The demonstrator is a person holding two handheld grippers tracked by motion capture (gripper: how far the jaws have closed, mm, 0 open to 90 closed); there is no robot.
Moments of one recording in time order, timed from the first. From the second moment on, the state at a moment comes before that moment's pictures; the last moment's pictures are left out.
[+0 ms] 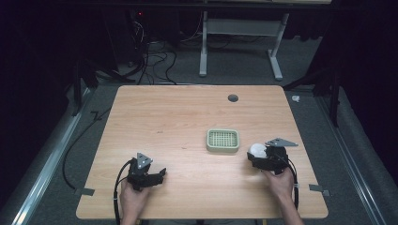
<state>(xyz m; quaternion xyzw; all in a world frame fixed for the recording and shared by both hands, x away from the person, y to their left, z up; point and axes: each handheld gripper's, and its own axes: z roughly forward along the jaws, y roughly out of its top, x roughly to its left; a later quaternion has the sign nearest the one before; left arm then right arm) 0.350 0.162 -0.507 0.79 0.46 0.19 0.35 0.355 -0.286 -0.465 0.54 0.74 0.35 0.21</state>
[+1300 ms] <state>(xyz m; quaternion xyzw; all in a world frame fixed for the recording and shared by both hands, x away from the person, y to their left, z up) 0.350 0.162 -0.507 0.79 0.46 0.19 0.35 0.368 -0.274 -0.432 0.51 0.75 0.39 0.18</state>
